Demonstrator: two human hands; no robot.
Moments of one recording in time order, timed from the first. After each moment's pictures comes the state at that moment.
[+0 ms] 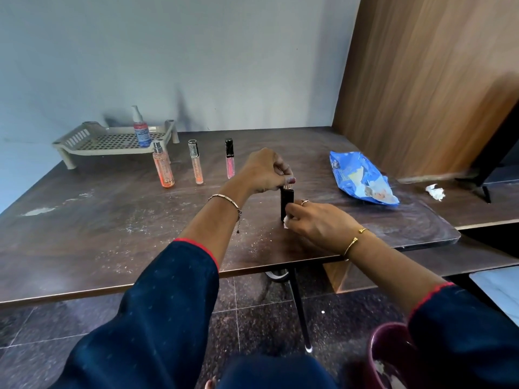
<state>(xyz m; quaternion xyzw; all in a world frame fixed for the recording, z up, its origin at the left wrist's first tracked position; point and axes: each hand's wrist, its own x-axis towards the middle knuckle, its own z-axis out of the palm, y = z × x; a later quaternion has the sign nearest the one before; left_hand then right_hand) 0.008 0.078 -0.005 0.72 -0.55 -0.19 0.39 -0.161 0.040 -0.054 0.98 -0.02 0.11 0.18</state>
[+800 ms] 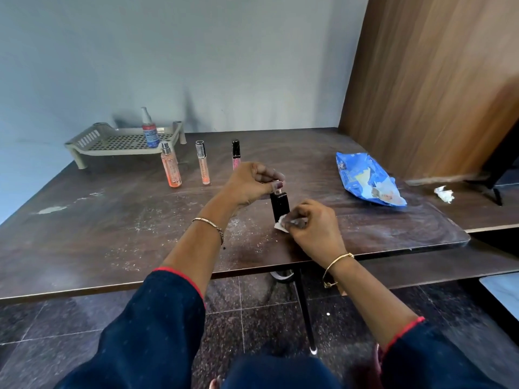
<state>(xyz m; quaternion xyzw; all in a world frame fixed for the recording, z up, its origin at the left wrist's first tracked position) 0.022 0.116 -0.023 0.64 -0.47 -0.31 0.53 -0.133 0.061 -0.086 0.85 -0.29 0.38 -0.23</state>
